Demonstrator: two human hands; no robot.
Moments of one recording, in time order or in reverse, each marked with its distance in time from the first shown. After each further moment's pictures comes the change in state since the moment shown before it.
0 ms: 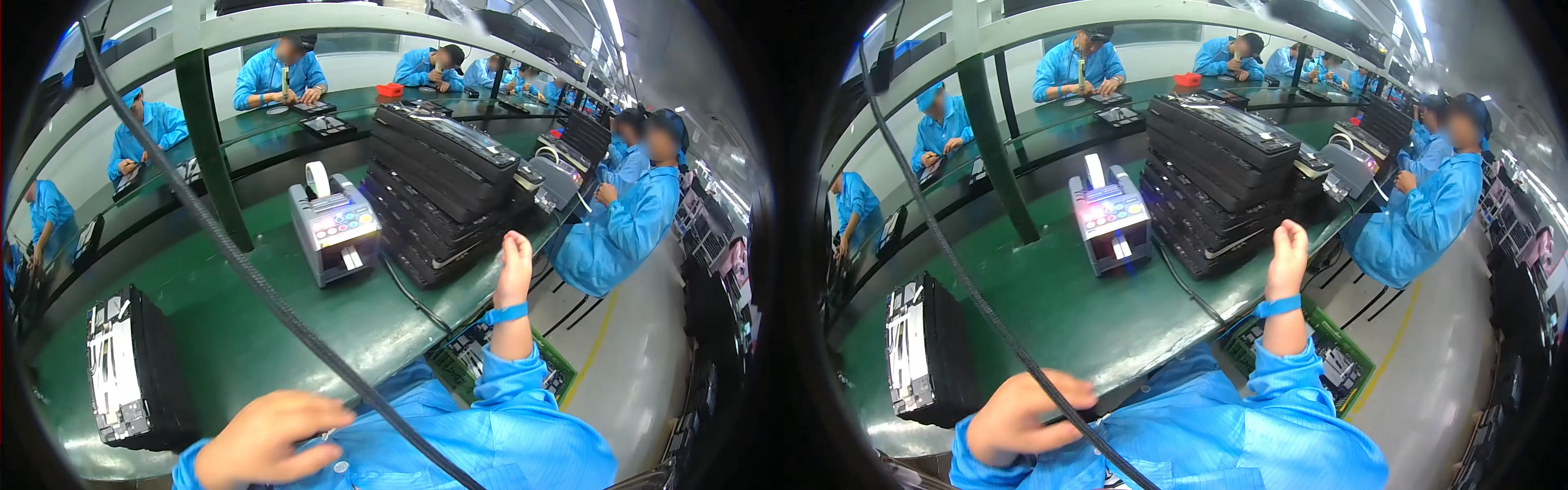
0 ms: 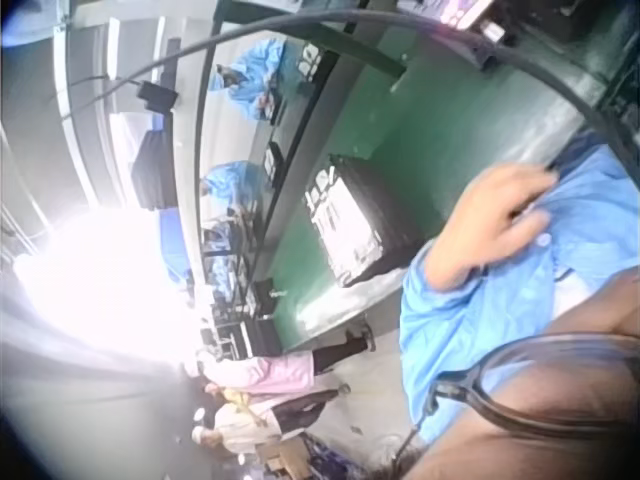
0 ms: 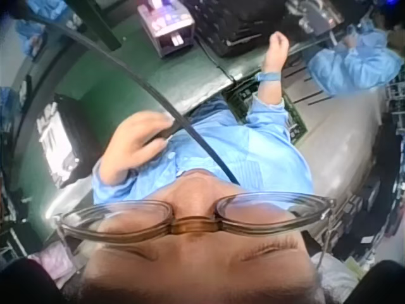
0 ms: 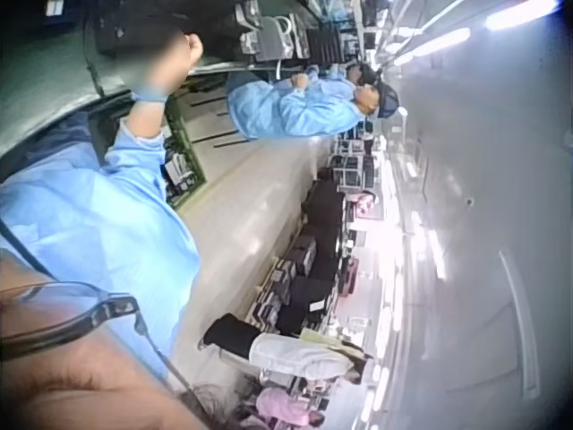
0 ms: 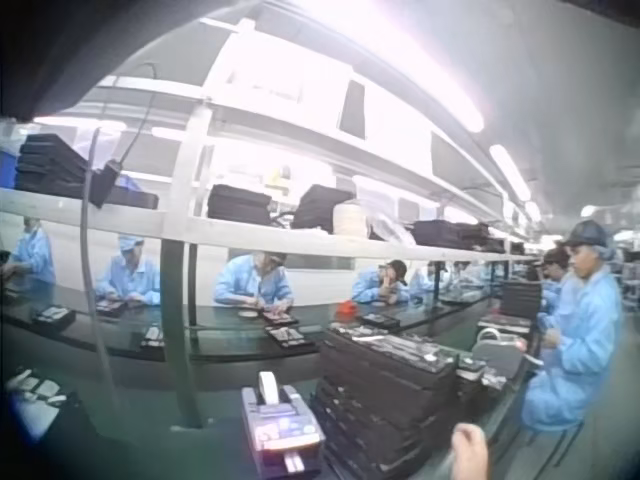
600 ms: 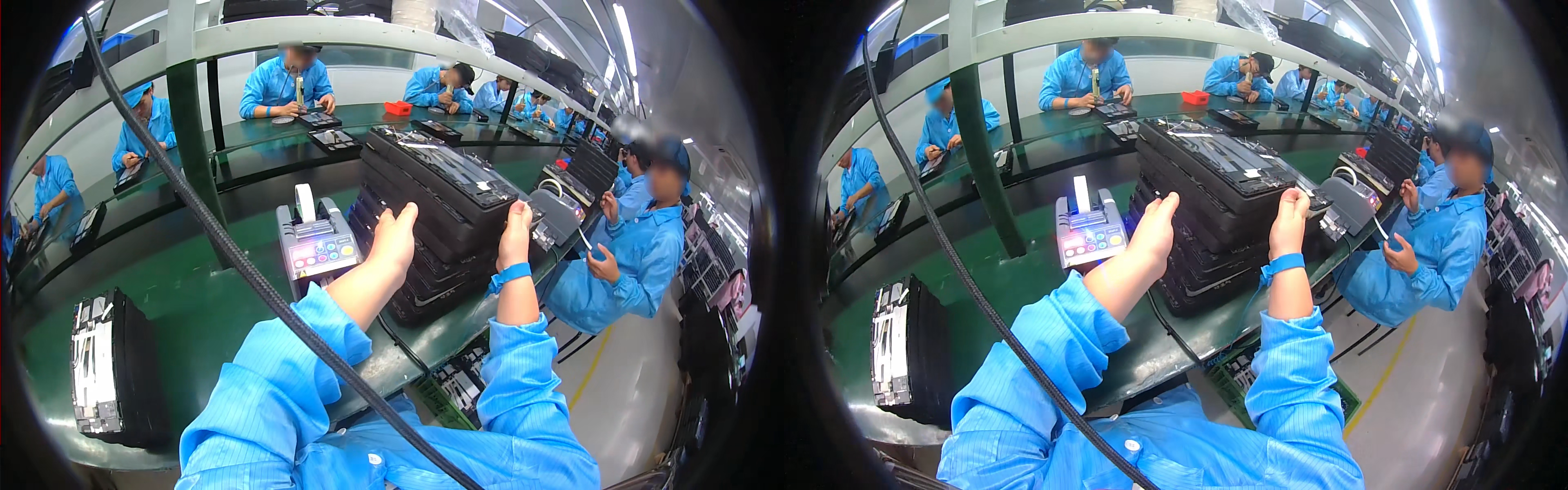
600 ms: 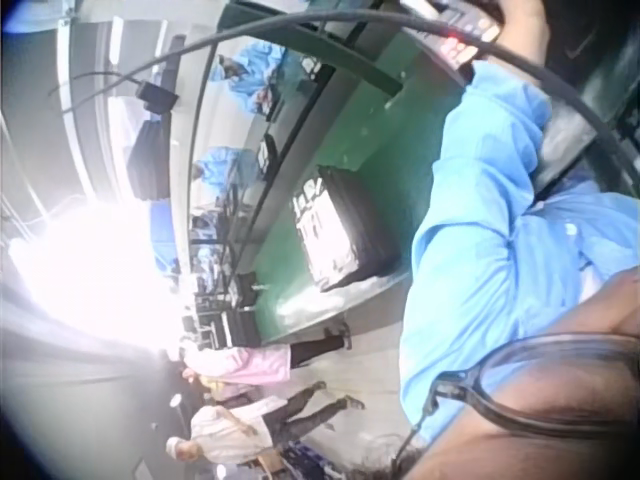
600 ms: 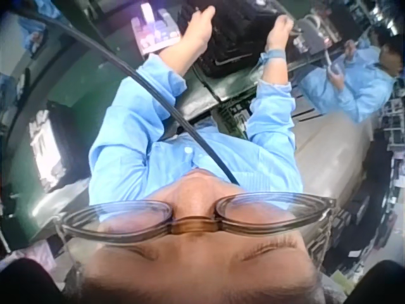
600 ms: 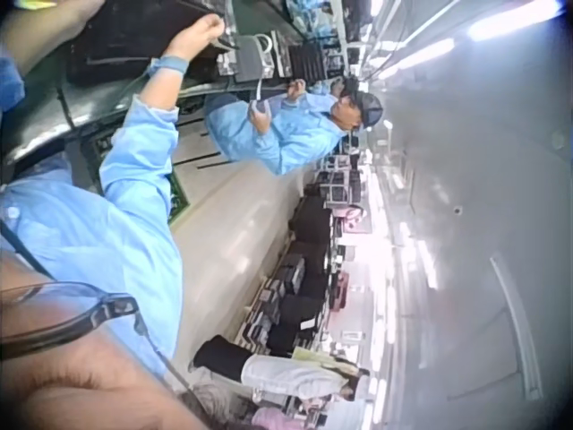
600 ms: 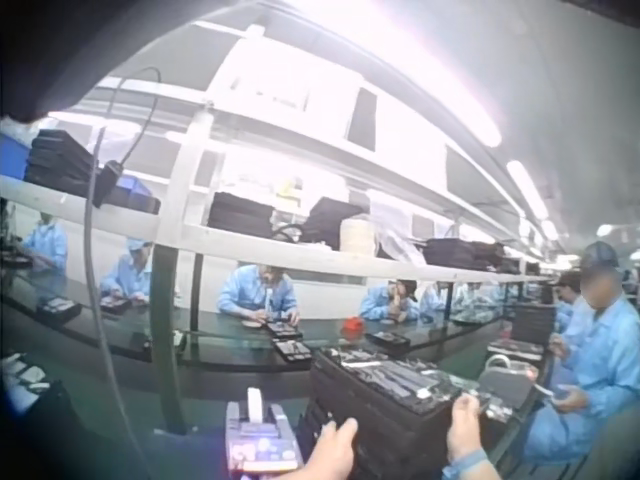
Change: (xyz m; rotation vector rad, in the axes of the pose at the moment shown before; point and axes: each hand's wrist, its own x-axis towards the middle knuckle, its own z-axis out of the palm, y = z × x) left_hand 0.322 -0.140 0.050 -0.626 0.837 -0.453; right_hand 0.137 0.000 0.046 -0.172 -0.074 -0.155
